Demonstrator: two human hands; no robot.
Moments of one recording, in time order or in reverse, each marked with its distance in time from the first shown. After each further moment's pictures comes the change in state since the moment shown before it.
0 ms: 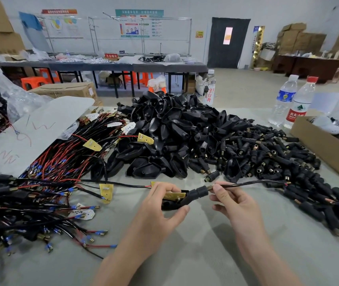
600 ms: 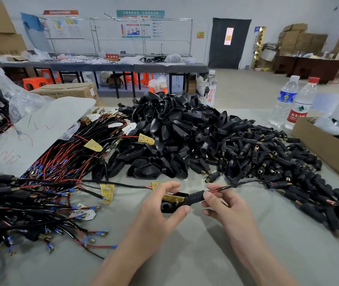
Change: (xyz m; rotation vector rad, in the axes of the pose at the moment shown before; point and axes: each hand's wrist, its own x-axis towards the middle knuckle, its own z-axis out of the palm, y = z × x) left_hand -0.002 -0.004 -0.001 -0.063 -0.039 -0.149; right_hand 0.001 0.012 0.003 0.002 -0.140 0.008
